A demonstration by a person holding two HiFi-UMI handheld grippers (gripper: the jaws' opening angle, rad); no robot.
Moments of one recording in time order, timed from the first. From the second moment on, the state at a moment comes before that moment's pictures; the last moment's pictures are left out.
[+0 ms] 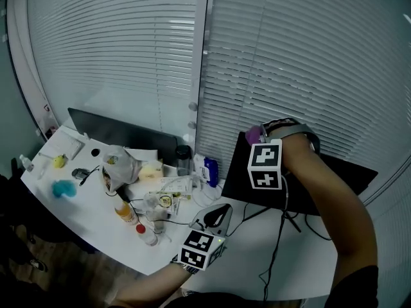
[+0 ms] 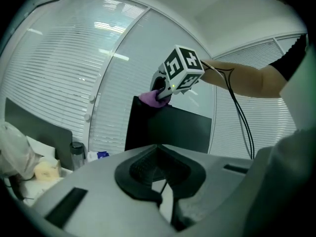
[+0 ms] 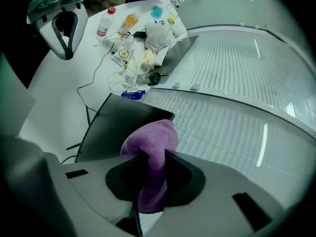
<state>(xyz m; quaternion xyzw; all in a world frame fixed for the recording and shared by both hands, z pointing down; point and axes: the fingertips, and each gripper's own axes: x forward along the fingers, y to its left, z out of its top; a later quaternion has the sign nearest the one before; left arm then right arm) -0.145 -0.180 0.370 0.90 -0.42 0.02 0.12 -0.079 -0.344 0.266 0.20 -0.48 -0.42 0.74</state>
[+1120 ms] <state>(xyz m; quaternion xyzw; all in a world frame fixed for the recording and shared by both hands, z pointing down) -0.205 -0.180 0.379 0.90 -0.42 0.01 0.12 -0.172 -0.348 0.262 0.25 -0.54 -0.43 0.68</state>
